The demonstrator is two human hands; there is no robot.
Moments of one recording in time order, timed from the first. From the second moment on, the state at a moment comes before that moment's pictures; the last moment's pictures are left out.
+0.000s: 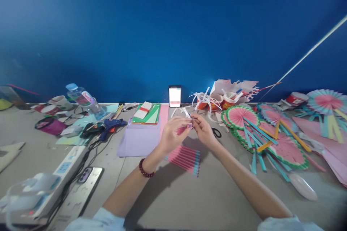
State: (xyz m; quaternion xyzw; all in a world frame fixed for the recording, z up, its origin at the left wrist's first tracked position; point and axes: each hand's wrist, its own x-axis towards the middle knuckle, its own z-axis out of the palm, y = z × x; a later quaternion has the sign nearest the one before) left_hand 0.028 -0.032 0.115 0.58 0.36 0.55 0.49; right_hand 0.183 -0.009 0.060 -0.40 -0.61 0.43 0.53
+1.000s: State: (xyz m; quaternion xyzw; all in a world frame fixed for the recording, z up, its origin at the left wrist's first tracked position) left_hand 0.002 -0.009 0.126 0.44 0.40 0.57 0.57; right_hand 0.181 -0.017 0.079 -0.41 -0.51 0.60 0.47
